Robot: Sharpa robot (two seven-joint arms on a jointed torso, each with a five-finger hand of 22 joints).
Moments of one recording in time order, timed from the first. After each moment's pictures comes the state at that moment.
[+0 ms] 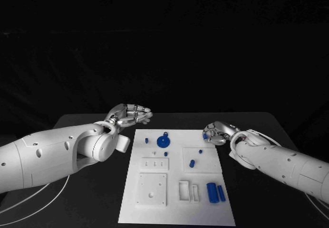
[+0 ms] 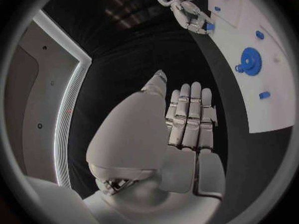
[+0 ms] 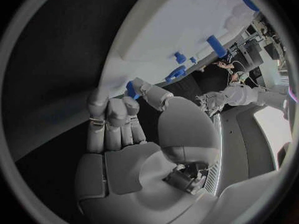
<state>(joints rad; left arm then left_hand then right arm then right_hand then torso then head) 1.40 -0.82 -0.21 1.44 -0.07 -0.37 0.33 1.59 -0.12 0.10 0.29 0.10 0.82 0.17 0.37 0.36 1.15 0.14 0.08 0.08 0.94 0.13 0.38 0.48 0.05 0.62 0.03 0.57 1.08 1.16 -0.56 -0.04 0.91 -1.28 -0.35 0.10 1.07 -0.11 0.77 -0.25 0.05 0.90 0.08 0.37 0.44 1.11 -0.01 1.16 1.14 1.30 -0.12 1.28 0.96 0.21 1.25 -0.05 1.00 1.31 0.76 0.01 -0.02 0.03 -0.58</state>
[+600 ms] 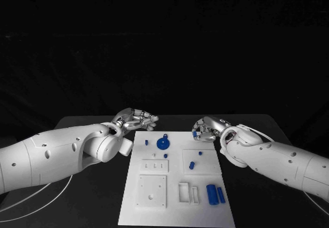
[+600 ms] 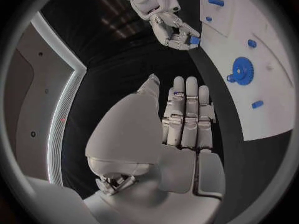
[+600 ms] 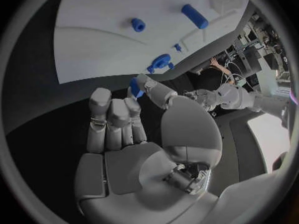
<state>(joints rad) 1.40 -0.77 -0.21 1.41 -0.16 -0.32 0.21 1.46 -0.10 0.08 0.29 0.09 0.90 0.14 0.38 0.36 1.34 0.05 0.15 0.15 1.06 0.05 0.56 0.57 0.05 0.72 -0.04 0.63 1.12 1.22 -0.59 -0.03 1.16 -1.42 -0.37 -0.10 1.05 -0.14 0.76 -0.25 0.05 0.99 0.03 0.37 0.44 1.16 -0.04 1.20 1.18 1.30 -0.14 1.28 0.96 0.24 1.26 -0.06 1.01 1.31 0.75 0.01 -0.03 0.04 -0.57</state>
